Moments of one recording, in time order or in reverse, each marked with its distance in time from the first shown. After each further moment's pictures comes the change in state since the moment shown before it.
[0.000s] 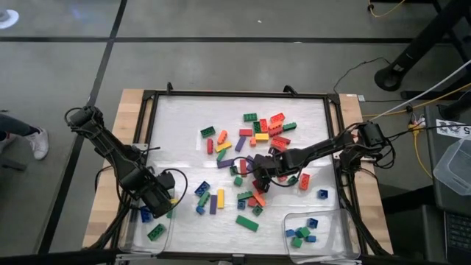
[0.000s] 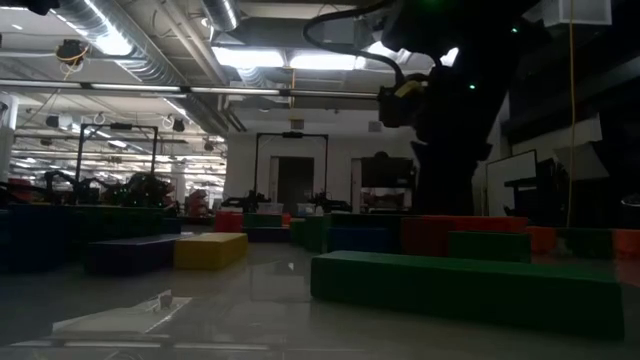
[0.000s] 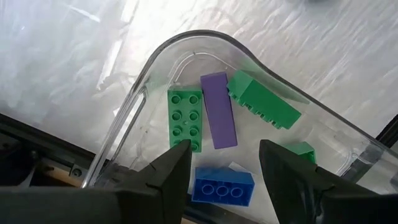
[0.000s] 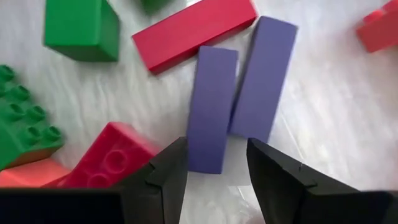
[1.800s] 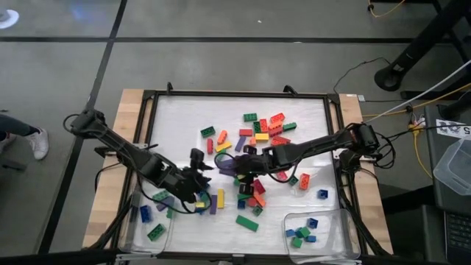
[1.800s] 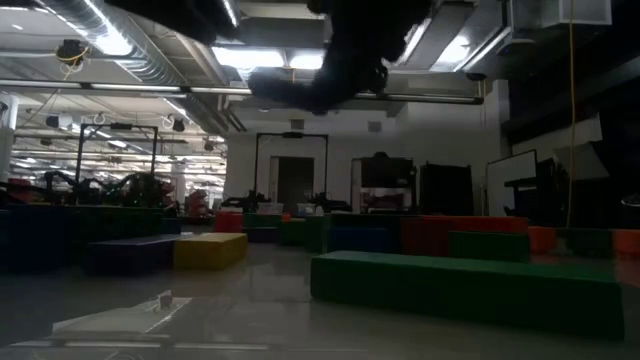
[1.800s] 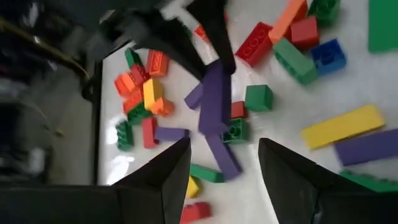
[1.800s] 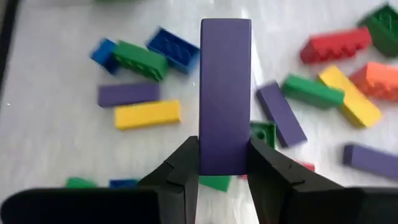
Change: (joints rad) left arm 0.236 0.078 0.067 0.556 -0.653 1.432; right arm 0.000 0.071 0.404 -0.018 -0.114 -0.298
